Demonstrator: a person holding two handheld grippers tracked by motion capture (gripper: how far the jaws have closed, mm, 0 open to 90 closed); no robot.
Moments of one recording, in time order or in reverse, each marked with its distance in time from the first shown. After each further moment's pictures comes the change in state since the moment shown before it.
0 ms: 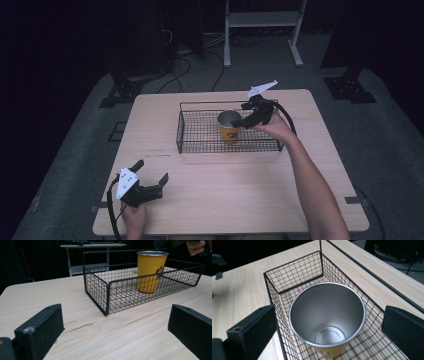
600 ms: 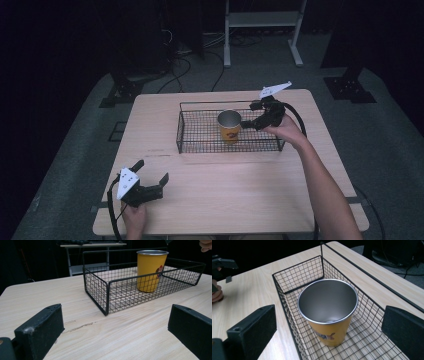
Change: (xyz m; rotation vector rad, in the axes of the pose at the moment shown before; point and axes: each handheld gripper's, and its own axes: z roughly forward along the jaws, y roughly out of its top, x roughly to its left) left arm -0.001 0.000 0.000 0.003 0.002 0.006; right arm 0.003 -0.012 -0.032 -0.044 0.006 0.012
